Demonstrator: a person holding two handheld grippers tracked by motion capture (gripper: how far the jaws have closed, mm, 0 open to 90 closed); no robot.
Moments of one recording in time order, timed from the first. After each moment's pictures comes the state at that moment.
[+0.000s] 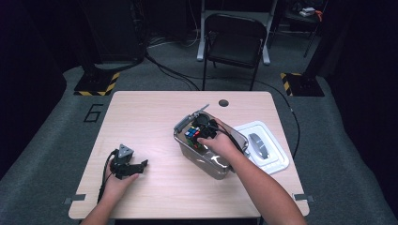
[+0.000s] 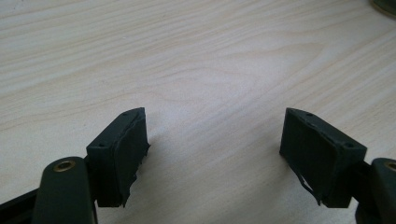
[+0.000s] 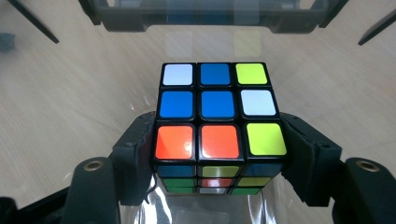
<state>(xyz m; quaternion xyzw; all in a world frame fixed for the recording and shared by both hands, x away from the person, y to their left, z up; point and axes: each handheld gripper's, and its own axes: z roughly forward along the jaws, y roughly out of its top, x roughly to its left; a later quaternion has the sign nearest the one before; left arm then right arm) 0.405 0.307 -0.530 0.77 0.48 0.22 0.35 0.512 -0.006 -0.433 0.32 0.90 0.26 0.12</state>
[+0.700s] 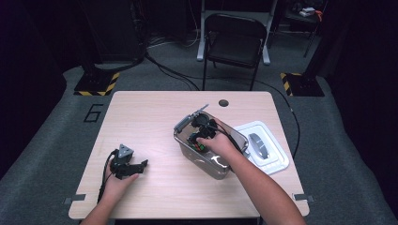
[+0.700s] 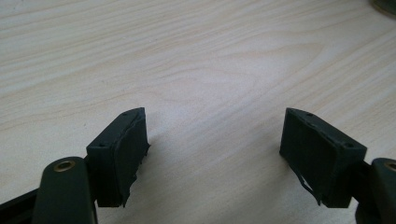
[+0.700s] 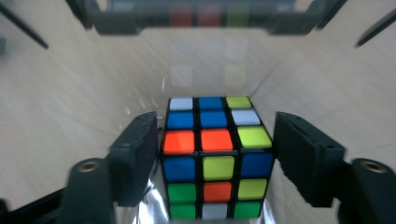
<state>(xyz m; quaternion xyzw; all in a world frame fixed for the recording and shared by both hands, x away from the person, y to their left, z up) 0.405 0.307 -0.529 0.77 0.48 0.22 0.35 0.513 -0.004 -0.434 0.33 0.90 0.26 0.13</state>
